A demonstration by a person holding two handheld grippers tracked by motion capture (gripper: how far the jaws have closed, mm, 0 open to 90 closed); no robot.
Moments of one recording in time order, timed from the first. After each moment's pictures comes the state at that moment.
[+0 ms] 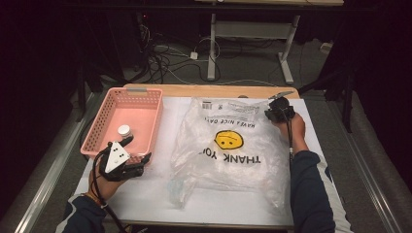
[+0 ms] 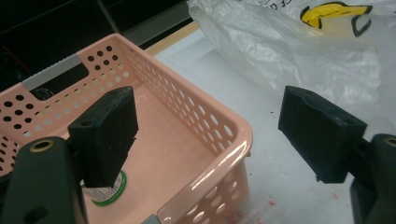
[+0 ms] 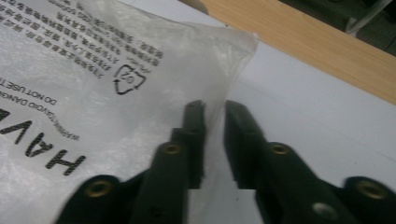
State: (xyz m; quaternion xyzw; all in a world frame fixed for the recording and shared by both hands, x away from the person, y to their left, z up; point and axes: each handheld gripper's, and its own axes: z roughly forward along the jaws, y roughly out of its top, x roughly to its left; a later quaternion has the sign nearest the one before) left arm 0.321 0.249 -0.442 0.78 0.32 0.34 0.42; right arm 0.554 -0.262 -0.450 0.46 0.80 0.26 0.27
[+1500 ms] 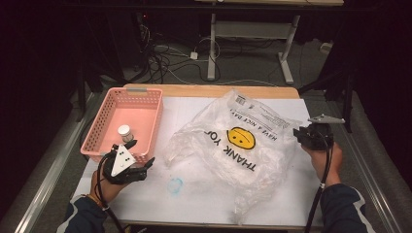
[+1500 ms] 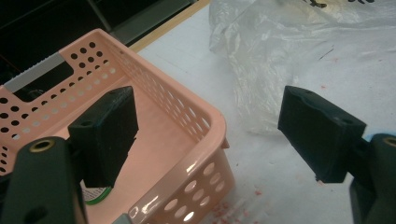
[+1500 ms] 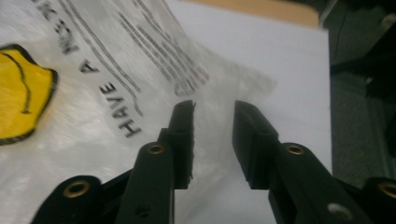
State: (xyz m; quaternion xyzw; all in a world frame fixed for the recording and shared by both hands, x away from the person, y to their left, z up) left arm 0.314 0.239 -0.445 0.80 0.30 0.34 0.39; right arm 0.423 -0.329 -0.420 0.51 0.74 0.33 0.29
